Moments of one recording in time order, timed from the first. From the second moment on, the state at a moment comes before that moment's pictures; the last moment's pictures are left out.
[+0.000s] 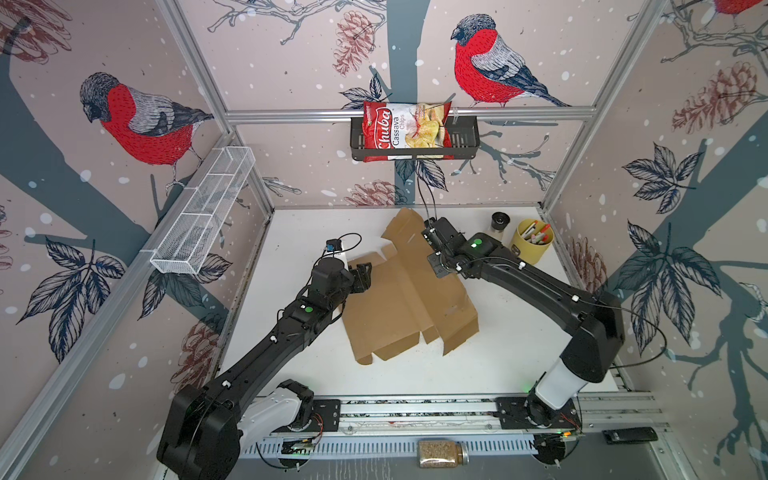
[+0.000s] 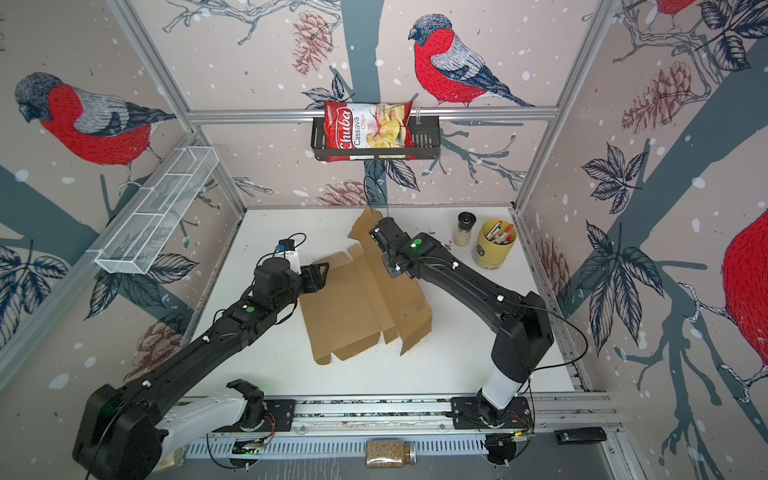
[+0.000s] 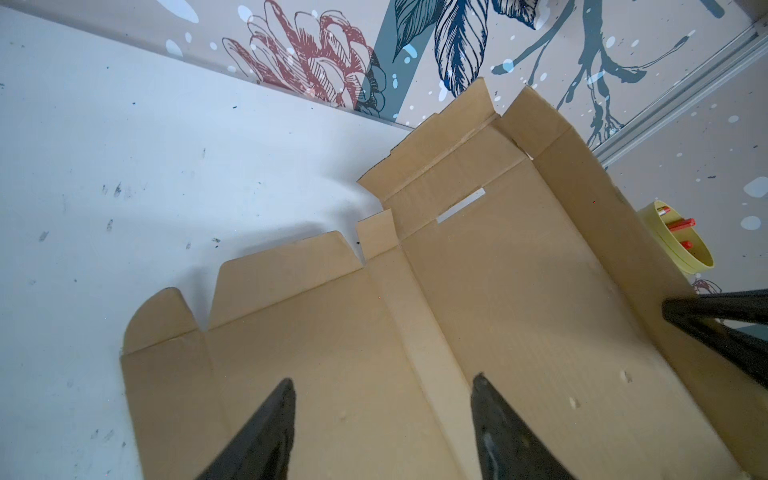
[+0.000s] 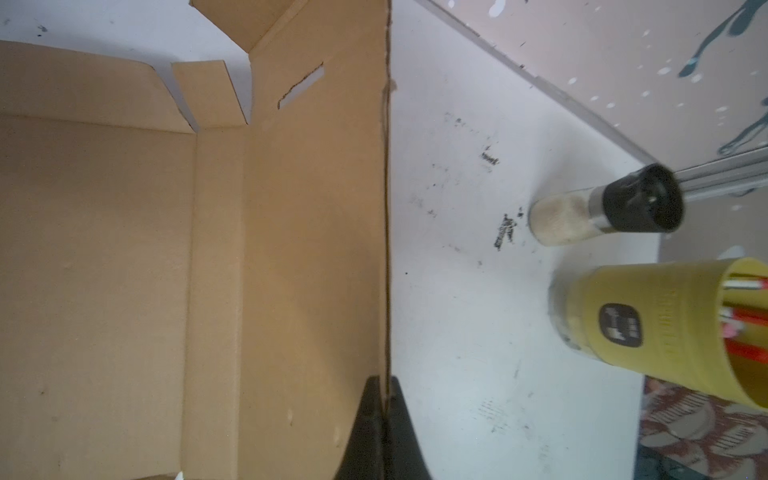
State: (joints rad) left arm -0.45 1.07 0.67 -0.03 -0.03 -0.50; right arm 0.83 1.68 1.58 -0.93 0.47 0.12
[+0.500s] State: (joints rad) left arm -0.46 1.17 0.39 0.14 0.15 -0.61; right arm 0.95 1.79 1.58 -0.73 0.73 -0.21
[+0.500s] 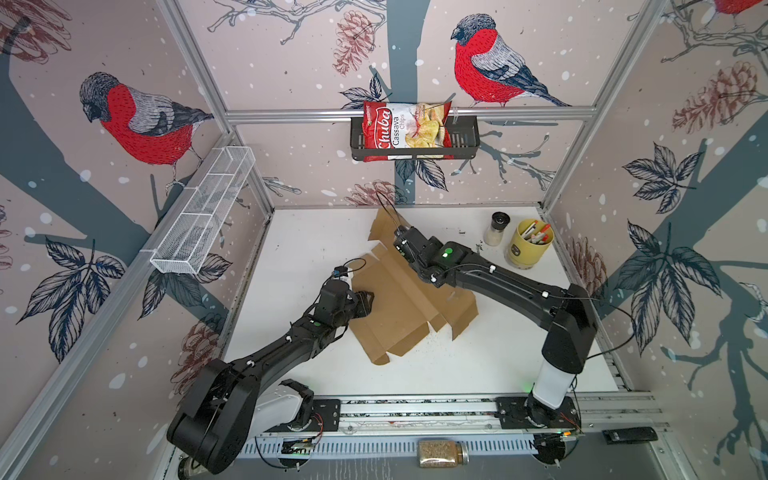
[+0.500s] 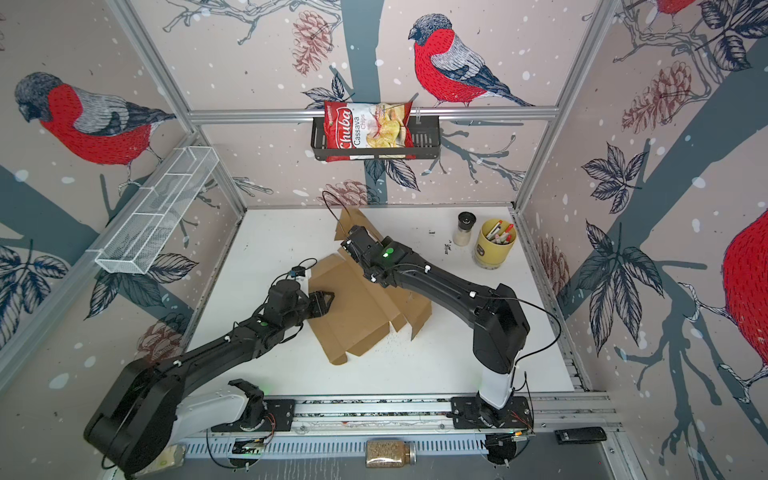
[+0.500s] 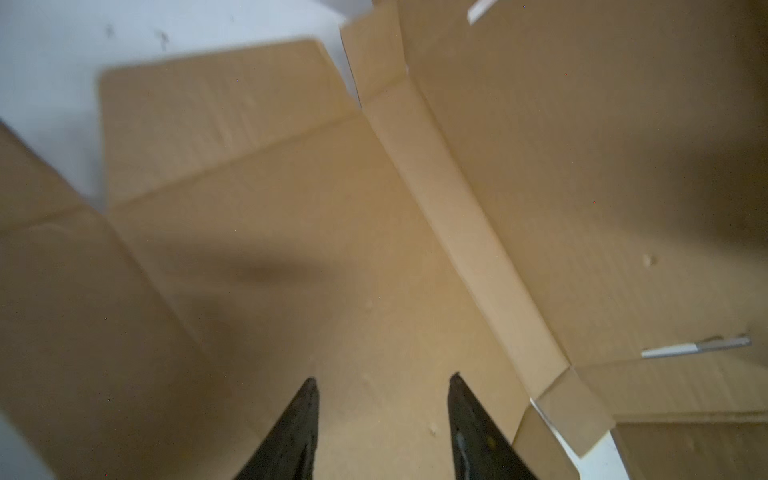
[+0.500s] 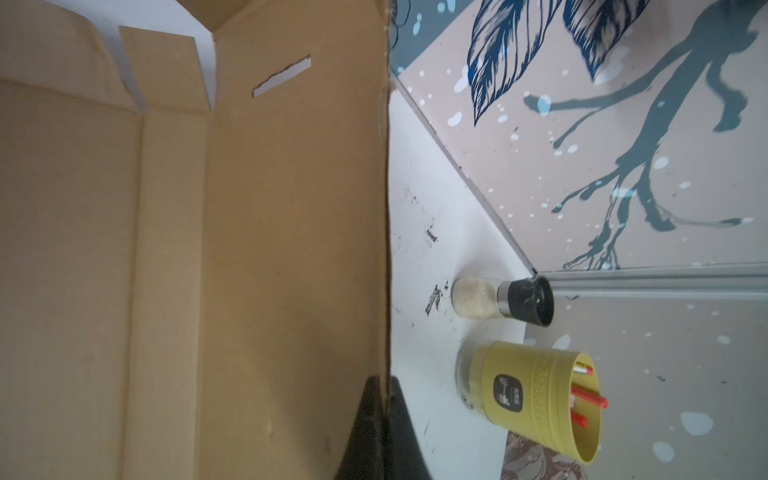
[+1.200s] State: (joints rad) left arm -0.86 1.07 0.25 0.35 0.05 -0.79; right arm 0.98 1.72 1.38 -0.28 0.62 -0.81
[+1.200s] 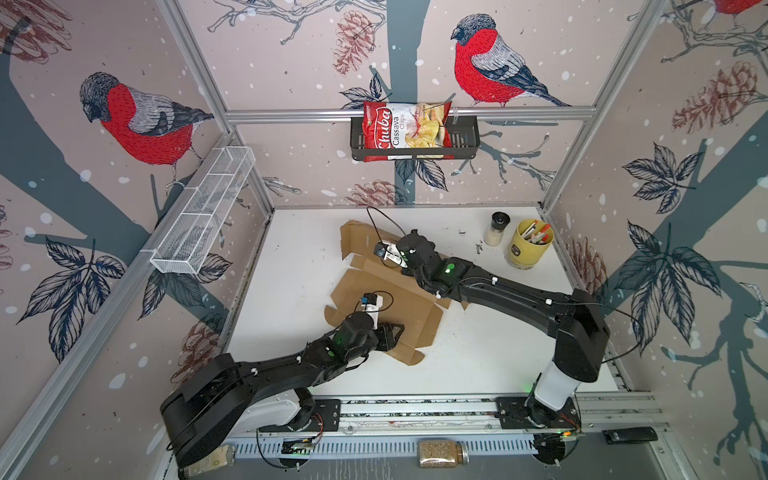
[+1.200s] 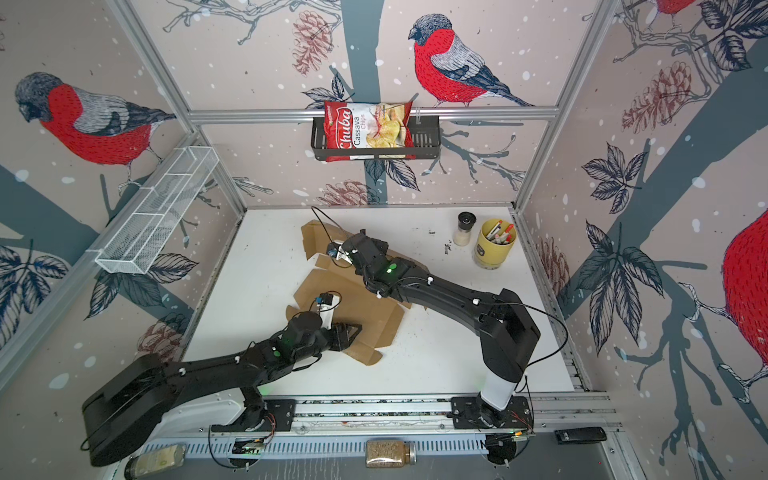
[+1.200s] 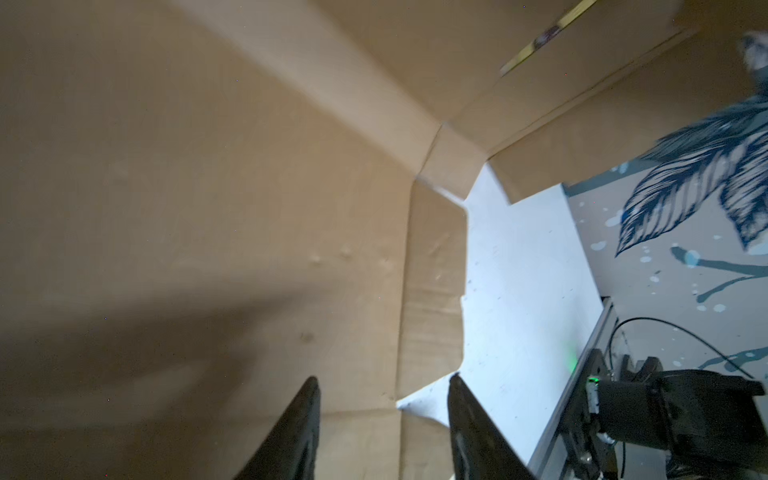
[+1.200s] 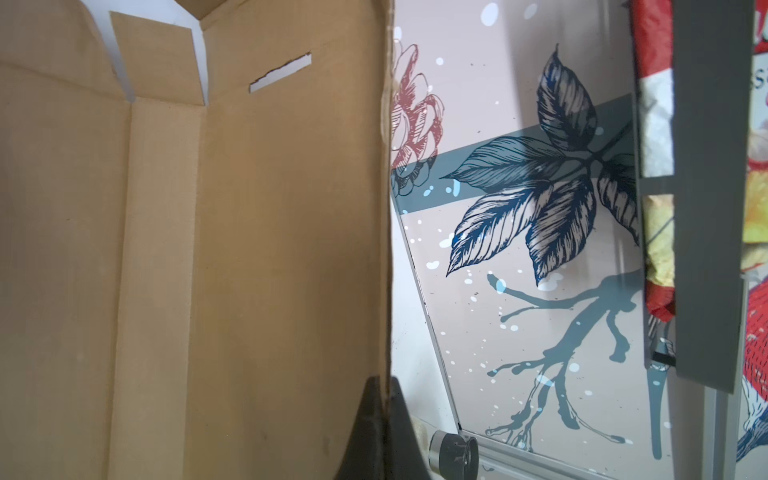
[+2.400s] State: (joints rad) left arm -0.18 1.18 0.86 -0.05 0.31 -0.65; right arm 1.05 1.71 1.15 -0.14 0.75 -0.67
